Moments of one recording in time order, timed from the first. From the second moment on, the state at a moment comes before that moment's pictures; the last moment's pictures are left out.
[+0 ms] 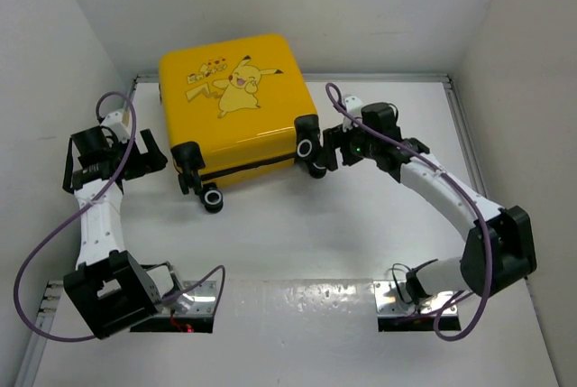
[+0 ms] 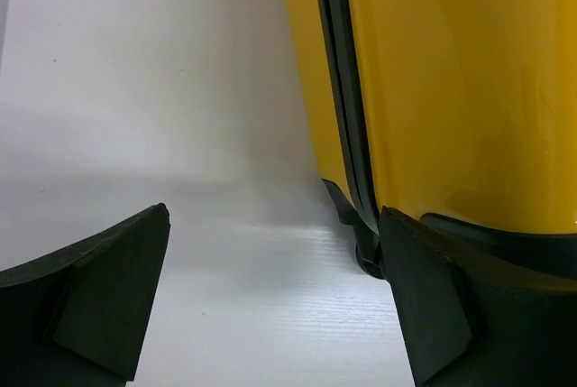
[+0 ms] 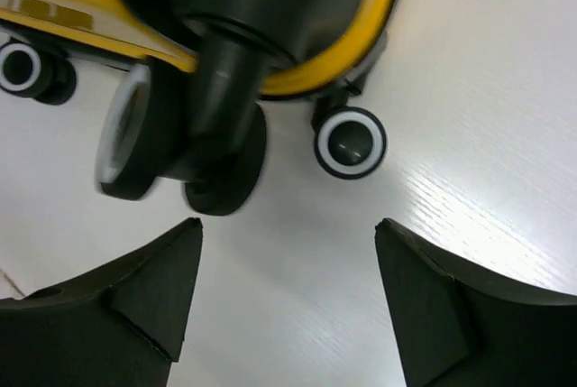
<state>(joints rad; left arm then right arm) 0.47 1.12 0.91 -0.51 0.38 0.02 0.41 1.39 1.01 -0.29 -0.29 0.05</state>
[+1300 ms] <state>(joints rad) 0.51 1.13 0.91 -0.48 0.44 0.00 0.41 1.57 0.81 -0.11 -0.23 0.35</state>
